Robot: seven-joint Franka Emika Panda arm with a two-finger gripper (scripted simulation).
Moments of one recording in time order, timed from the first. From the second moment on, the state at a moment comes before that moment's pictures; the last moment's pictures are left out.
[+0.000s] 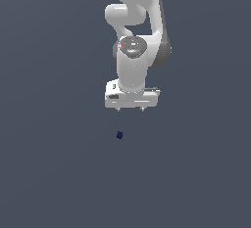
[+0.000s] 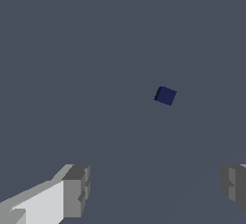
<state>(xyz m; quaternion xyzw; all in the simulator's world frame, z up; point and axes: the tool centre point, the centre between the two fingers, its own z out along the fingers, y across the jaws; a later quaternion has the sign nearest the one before) -0.012 0.021 0.166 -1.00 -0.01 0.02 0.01</state>
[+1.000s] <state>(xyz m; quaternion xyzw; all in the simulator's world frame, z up) -0.012 0.018 0.172 -1.00 0.01 0.02 0.01</state>
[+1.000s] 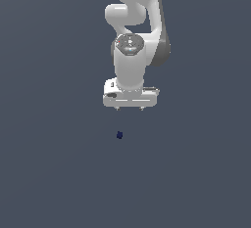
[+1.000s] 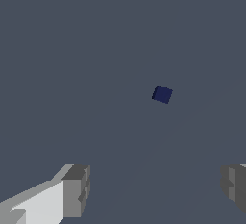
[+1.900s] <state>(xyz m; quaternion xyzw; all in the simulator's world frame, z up) 0.001 0.006 0.148 -0.99 -0.14 0.02 0.01</state>
